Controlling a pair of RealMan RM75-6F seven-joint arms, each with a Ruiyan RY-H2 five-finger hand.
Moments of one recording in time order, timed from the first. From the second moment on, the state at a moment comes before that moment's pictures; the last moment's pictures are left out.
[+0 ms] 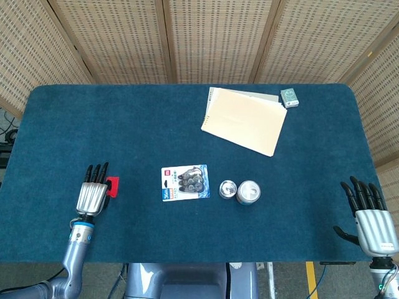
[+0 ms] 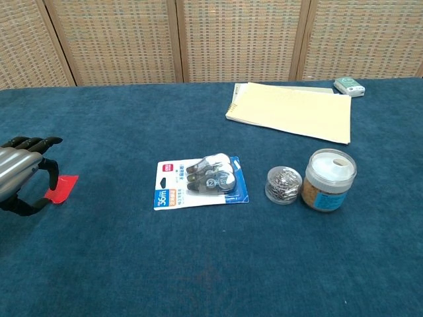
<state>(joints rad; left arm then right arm) -0.39 -1.74 -0.08 -1.22 1.21 1.26 0.61 0.06 -1.12 0.05 -1.62 -1.56 1.53 -0.11</state>
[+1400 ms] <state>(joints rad) -0.41 -1.76 -0.11 -1.22 1.18 1.22 0.67 0.05 -1.11 0.05 -1.62 -1.56 1.53 -0.09</state>
